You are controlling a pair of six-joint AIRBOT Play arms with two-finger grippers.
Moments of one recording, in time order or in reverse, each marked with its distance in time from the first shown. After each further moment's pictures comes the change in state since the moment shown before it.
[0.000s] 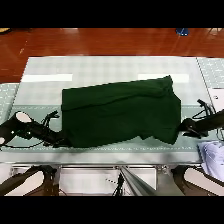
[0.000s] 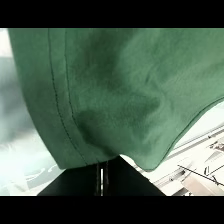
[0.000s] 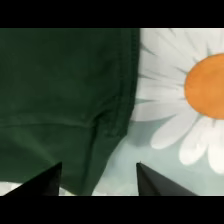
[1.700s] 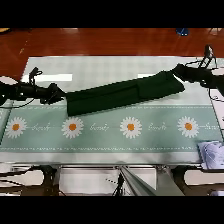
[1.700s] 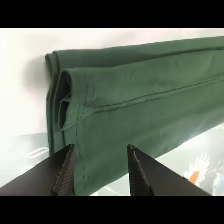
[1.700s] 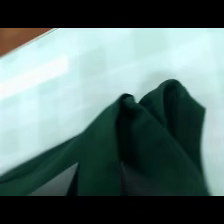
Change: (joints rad) left arm 0.067 -0.321 0.596 -0.268 0.146 0.011; right arm 0.287 -0.326 0.530 0.477 -0.702 -0.144
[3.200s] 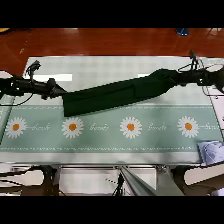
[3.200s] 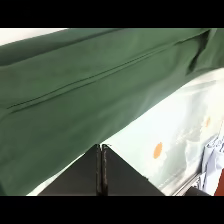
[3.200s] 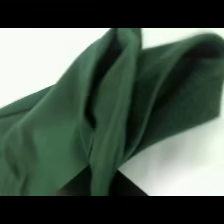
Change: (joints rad) left arm -0.016 0.006 0.073 -0.120 -0.148 0.072; right arm 0.005 -0.129 0.144 -0.032 0.373 -0.016
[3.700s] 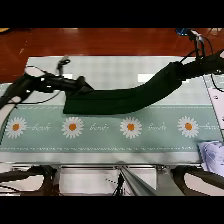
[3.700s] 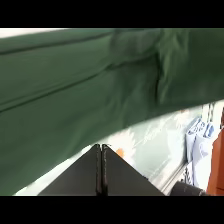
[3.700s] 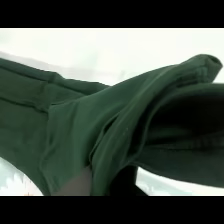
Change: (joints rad) left arm -0.385 0.003 0.000 -0.130 0.230 -0.033; right arm 0.227 0.407 0.000 -0.404 0.208 0.203
